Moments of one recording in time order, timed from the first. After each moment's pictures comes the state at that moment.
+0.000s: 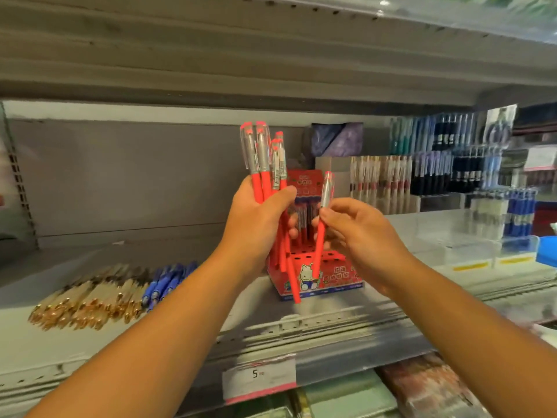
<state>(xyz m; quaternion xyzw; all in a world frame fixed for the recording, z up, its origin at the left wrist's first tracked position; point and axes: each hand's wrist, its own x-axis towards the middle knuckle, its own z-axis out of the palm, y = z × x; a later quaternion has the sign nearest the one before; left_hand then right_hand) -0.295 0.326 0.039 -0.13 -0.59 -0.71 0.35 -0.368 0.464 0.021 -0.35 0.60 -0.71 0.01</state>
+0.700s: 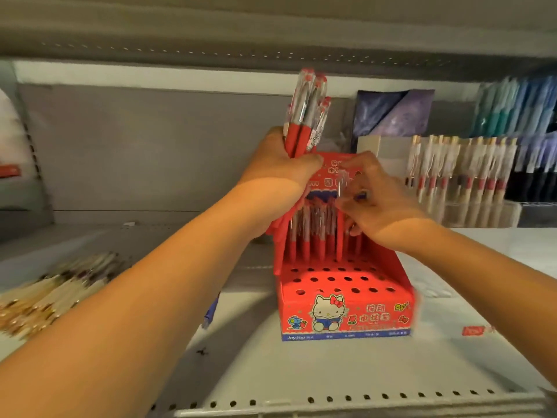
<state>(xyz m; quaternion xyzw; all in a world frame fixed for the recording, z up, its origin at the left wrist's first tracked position) -0.406 0.284 0.074 0.04 -0.76 -0.50 0.42 -0.525 0.416 0.038 -0.48 0.75 -0.43 -0.16</state>
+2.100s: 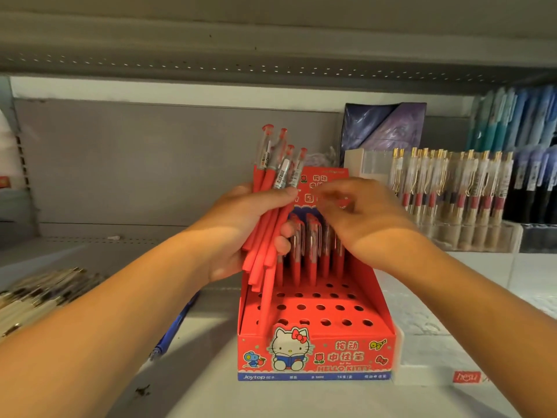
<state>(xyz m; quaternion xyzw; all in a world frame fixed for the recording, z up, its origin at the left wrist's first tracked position) -0.414 0.285 0.045 0.00 -0.65 -0.73 0.21 -0.524 0.421 0.050 -0.45 0.76 -0.42 -0.18</state>
